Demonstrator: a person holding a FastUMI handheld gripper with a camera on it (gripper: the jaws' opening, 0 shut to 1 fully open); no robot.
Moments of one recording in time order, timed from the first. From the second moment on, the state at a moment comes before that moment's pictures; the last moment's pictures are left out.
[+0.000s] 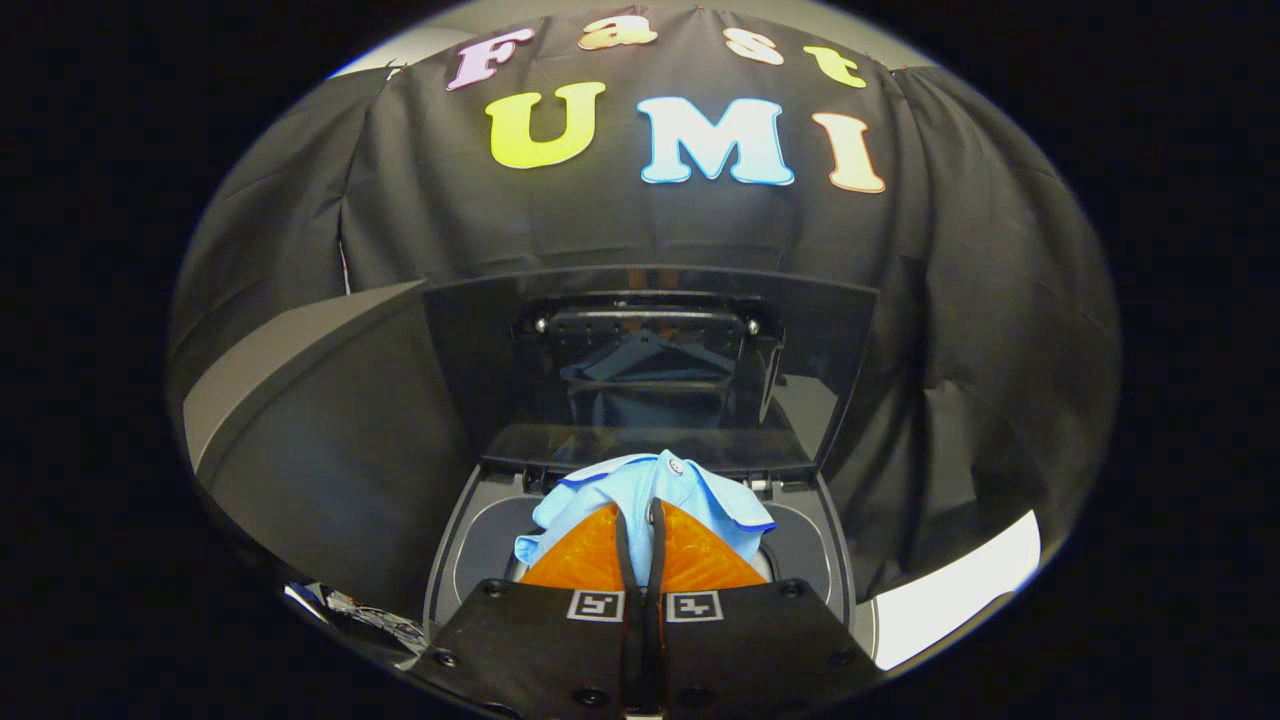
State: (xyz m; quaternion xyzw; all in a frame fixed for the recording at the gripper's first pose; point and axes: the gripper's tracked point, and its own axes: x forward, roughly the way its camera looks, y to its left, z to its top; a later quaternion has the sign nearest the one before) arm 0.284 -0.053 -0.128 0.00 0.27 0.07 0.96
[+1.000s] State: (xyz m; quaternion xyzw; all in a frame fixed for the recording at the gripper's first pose) arm 0.271 -0.061 -0.156 -0.03 0.33 0.04 0.94
